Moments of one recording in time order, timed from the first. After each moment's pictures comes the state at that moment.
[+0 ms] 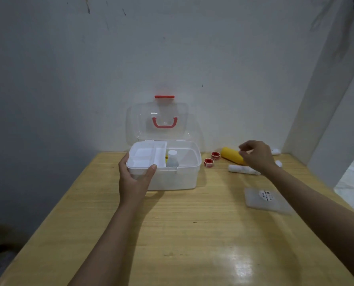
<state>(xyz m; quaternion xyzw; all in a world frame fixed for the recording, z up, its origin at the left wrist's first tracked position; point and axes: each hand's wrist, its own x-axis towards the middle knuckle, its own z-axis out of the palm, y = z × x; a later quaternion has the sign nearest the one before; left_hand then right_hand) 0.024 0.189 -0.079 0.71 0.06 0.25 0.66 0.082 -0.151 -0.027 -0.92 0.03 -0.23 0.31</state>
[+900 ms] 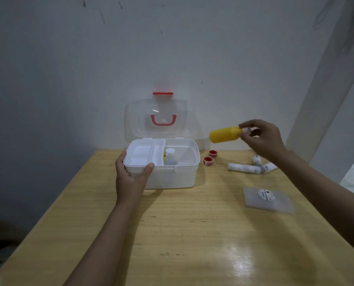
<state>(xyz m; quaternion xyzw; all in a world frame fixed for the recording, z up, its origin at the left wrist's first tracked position) 0.025 0.188 -0.078 0.71 0.06 0.26 0.65 0.070 -0.151 0.017 -0.86 -0.11 -0.31 0.37</state>
